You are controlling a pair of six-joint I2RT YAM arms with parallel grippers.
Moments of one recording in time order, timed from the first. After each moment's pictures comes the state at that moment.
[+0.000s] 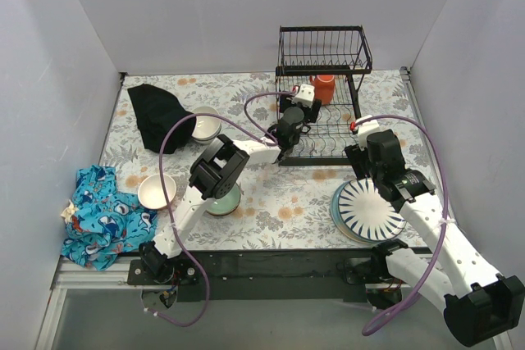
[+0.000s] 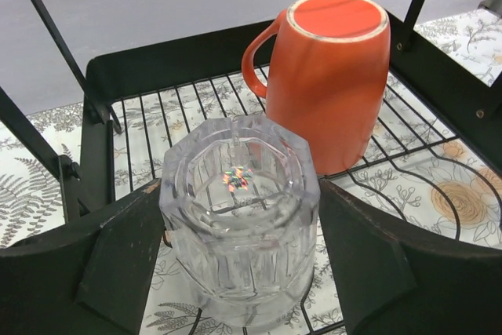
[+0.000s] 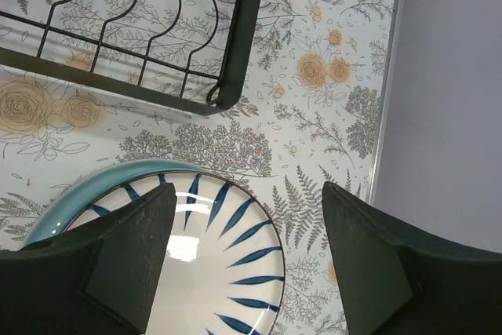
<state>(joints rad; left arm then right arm) -0.80 2.49 1.75 0.78 -0.50 0.04 0.38 0.87 0.75 -0.53 0.38 -0.25</state>
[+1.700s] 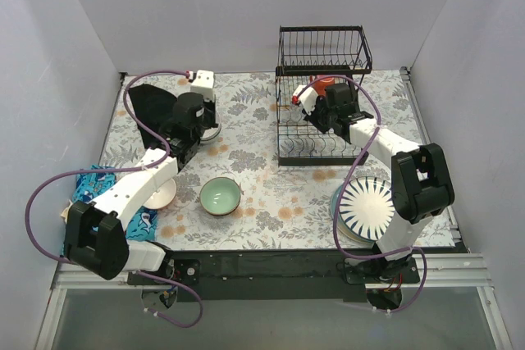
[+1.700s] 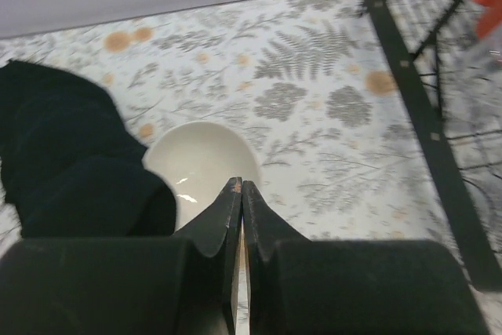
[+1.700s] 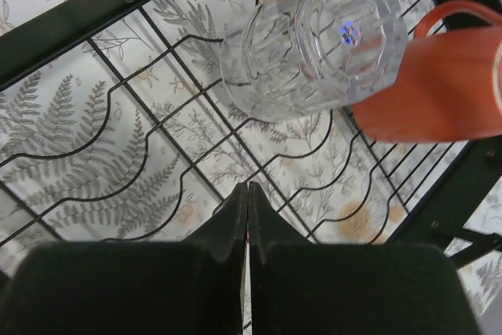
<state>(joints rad) -0.45 1.32 1.02 0.03 -0.27 -0.05 0.37 1.72 1.20 -0.15 -0.18 -0.64</state>
